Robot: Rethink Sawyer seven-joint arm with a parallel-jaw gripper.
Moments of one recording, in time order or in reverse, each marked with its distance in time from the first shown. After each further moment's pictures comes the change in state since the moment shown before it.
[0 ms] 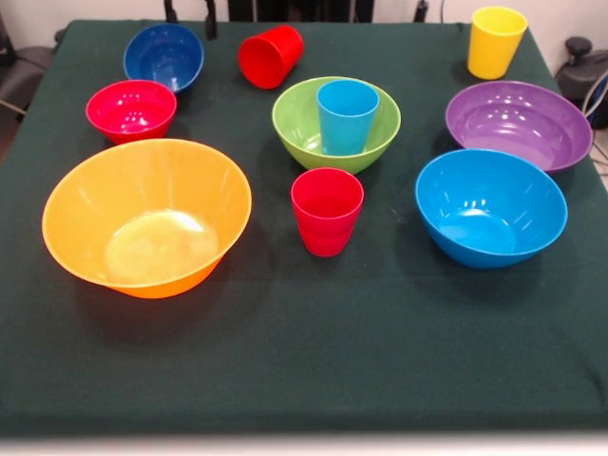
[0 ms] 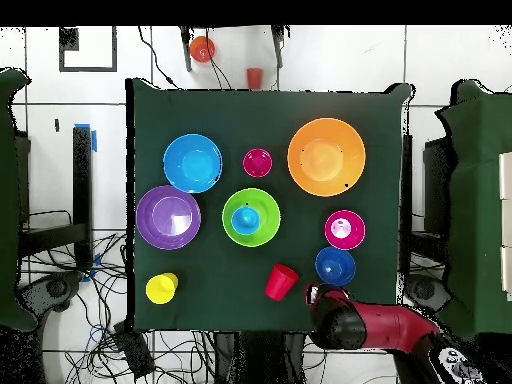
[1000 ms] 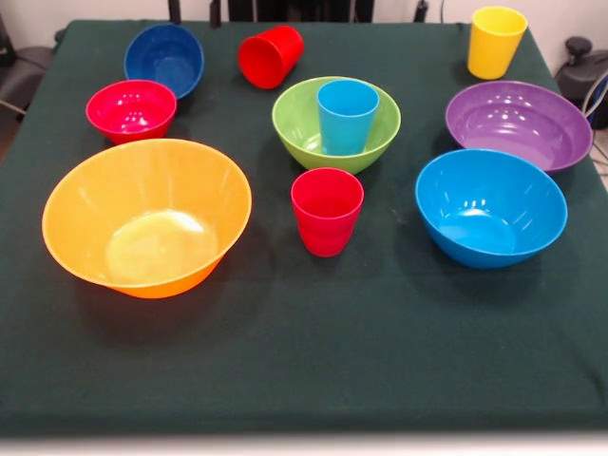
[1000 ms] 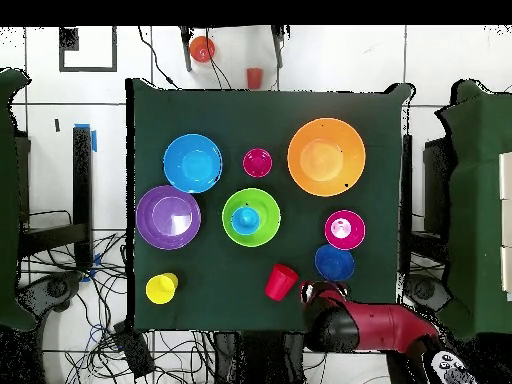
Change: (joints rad) arm 0.056 -0.088 0.001 0.036 0.000 0.000 0.000
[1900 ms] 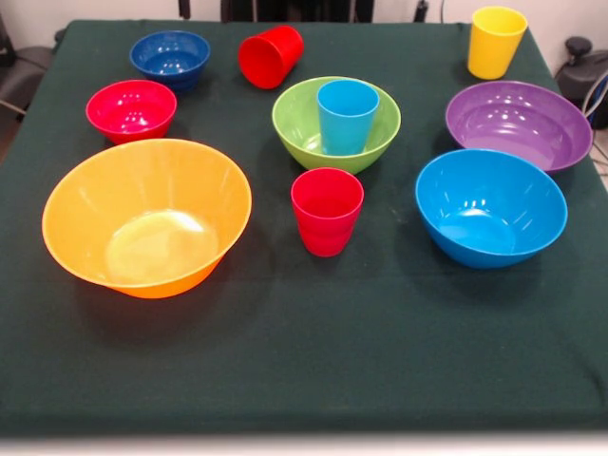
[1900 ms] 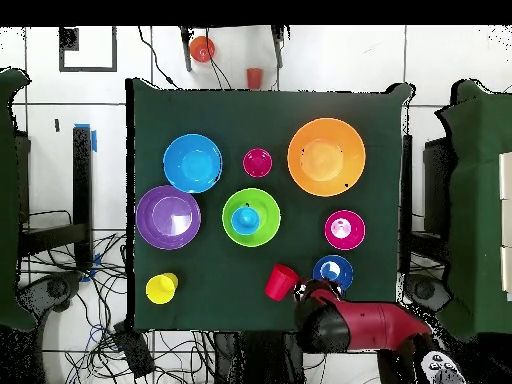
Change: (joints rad) arm 0.045 -0.040 0.000 0.020 0.005 0.000 0.000
